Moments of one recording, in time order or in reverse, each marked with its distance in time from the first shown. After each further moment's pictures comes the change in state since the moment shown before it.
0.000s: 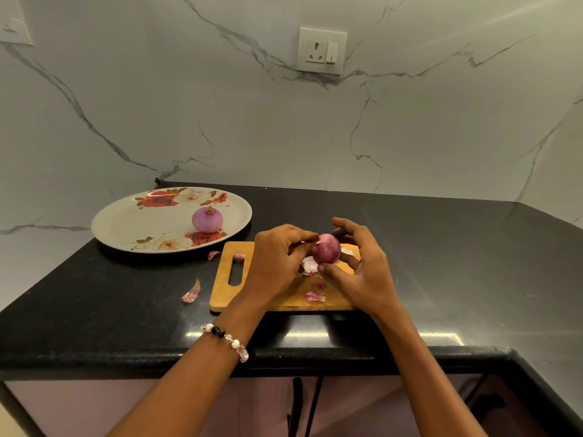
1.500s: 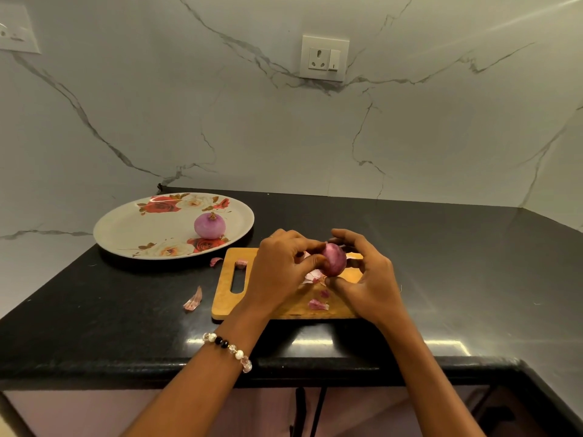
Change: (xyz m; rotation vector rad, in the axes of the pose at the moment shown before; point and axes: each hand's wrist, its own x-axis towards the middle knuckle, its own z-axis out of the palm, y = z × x) left_hand 0.000 -0.004 0.000 0.099 -0.027 0.080; right_hand -0.001 0.003 -0.003 -0.099 -0.027 -0.012
